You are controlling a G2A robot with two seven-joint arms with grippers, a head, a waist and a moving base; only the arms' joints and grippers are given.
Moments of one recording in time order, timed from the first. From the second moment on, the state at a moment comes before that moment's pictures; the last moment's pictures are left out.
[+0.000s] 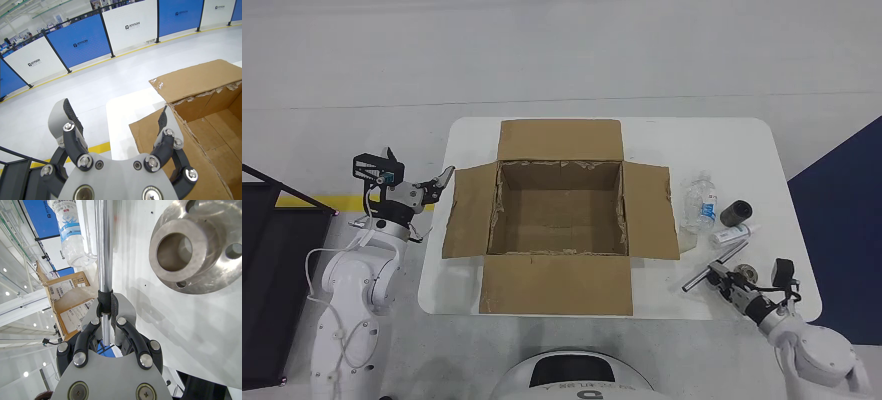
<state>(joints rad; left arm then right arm) 1.66 -1.28 -1.71 -1.90 1.43 -0.25 -0.11 -2.01 -1.25 1.98 -1.67 0.11 0.04 0.78</state>
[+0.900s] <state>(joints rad) 1.66 -1.28 -1.71 -1.90 1.43 -0.25 -0.11 -2.19 -1.25 2.00 -1.99 0.02 0.04 0.62</state>
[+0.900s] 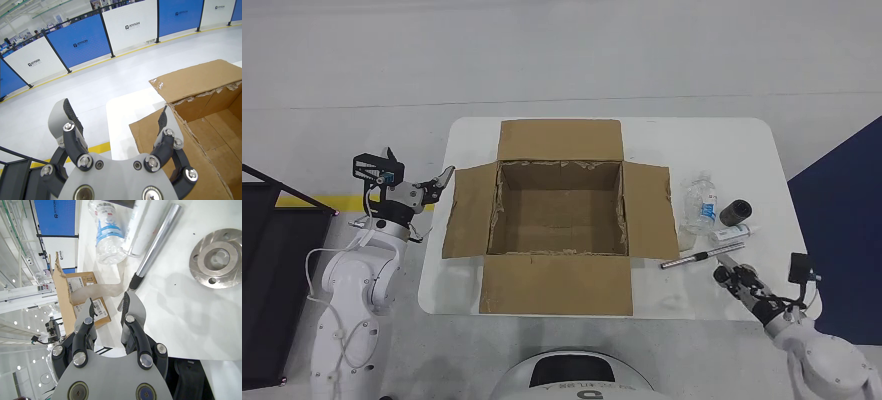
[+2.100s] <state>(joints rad) 1.66 -1.28 -1.71 -1.90 1.43 -0.25 -0.11 -2.21 -1.24 2.00 -2.12 -0.13 0.08 0.61</state>
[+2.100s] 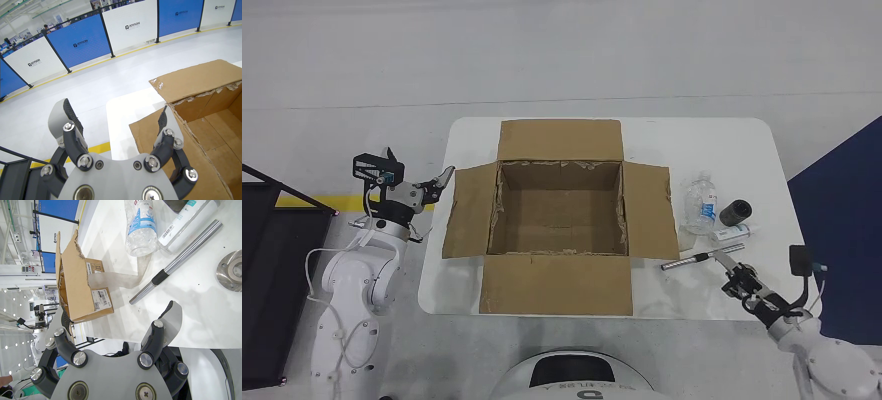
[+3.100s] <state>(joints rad) 1.66 -1.28 -1.71 -1.90 1.43 -0.25 -0.11 -1.84 -1.23 1.67 -2.01 -0.44 1.01 0.59</state>
